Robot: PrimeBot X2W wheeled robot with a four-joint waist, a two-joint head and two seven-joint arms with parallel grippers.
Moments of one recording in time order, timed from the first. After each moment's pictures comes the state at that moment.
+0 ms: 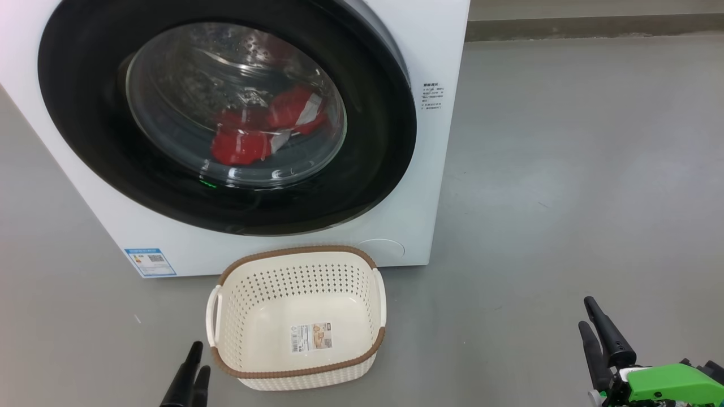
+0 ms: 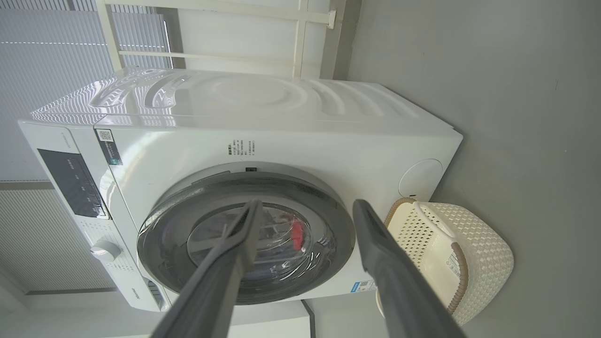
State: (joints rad) left arm -0.01 0.02 0.04 0.34 -1.62 -0.11 0.10; right arm 0.00 -0.02 -0.10 0.36 1.62 0.13 0.09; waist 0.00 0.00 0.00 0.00
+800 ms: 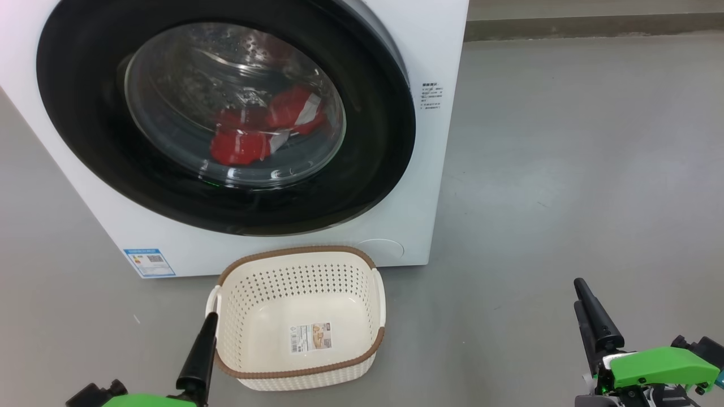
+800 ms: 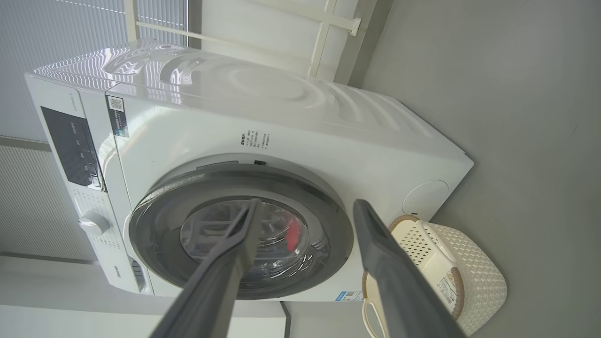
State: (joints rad) left arm -0.07 0.04 -0.03 0.31 -1.46 -0.10 0.02; right arm -0.03 -0.03 -0.05 0.32 1.50 0.13 0.03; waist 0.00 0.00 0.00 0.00
